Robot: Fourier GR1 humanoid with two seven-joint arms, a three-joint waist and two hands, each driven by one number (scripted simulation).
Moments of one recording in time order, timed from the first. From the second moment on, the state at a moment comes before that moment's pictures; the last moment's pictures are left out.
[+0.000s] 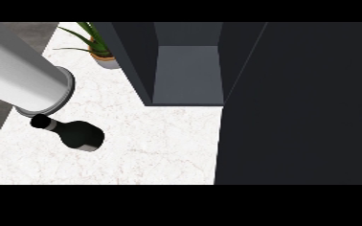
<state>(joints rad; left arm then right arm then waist) 0.30 0.30 0.36 -2.30 0.81 -0.29 0.33 0.01 -0.16 0.11 -2.43 -0.18 0.06 0.49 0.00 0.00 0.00</state>
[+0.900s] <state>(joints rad) 0.21 0.32 0.44 -1.97 0.85 -0.47 0.34 -0.01 -0.15 0.08 -2.44 -0.17 0.09 0.54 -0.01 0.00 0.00</state>
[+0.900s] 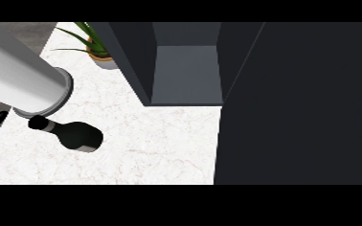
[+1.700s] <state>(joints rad) 0.09 0.26 0.45 -1.64 0.58 -0.60 0.13 -0.06 -0.15 0.06 -2.45 -0.17 0.09 0.58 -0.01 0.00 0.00</state>
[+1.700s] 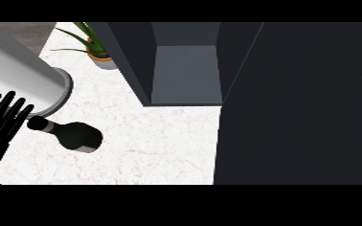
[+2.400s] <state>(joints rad) 0.00 0.27 0.44 -1.34 0.40 -0.69 -0.09 -0.07 -0.14 0.03 -2.45 -0.17 0.11 0.60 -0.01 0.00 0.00</state>
